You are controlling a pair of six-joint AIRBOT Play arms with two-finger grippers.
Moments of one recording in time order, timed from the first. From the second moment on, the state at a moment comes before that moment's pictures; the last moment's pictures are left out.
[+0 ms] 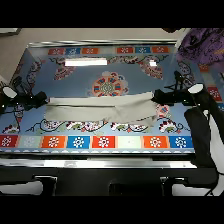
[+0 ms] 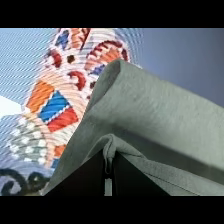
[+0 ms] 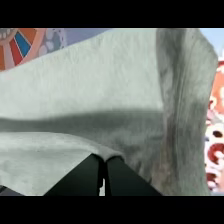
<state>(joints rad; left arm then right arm) 0.25 -1.54 1.24 1.29 -0.89 -1.66 -0.13 -1.55 1.25 -0.85 0.97 1.27</state>
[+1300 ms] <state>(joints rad) 0.21 -1.64 1.53 1.35 -0.94 -1.68 -0.34 -1.78 1.60 -0.93 1.29 1.44</state>
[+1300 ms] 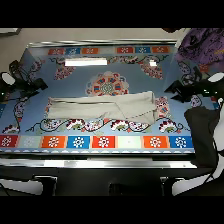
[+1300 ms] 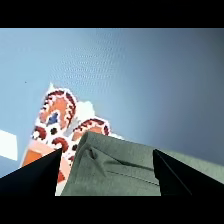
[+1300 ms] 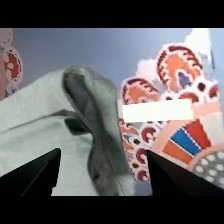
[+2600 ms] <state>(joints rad) 0.13 -1.65 1.55 1.25 -1.02 -1.71 -0.22 -1.89 1.62 -0.86 1.44 1.39</state>
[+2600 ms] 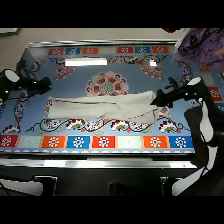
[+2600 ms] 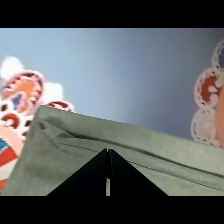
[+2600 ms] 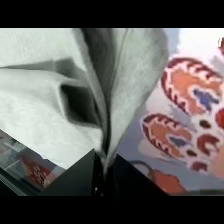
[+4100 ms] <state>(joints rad) -0.73 -2.30 2.07 0.46 -0.67 -1.82 -0.21 -1.47 2.08 -1.19 1.71 1.76</state>
